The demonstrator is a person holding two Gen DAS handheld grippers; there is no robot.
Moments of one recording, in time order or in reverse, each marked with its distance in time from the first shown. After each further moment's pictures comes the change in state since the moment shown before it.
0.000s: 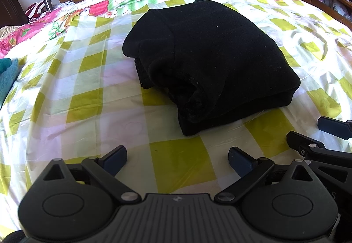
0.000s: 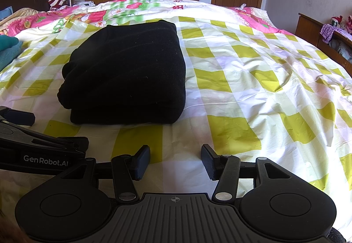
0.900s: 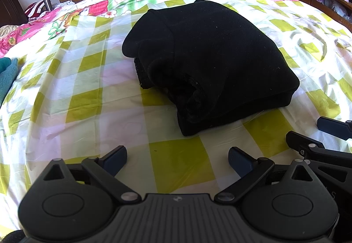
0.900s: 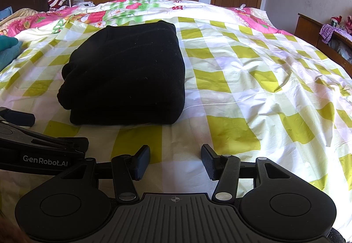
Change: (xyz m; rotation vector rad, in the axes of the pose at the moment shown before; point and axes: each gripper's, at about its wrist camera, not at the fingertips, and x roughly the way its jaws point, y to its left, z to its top) left arm 0.000 0.000 0.000 -0.003 -0.002 -0.006; right arm 0.000 0.000 -0.001 0.000 -0.001 0.000
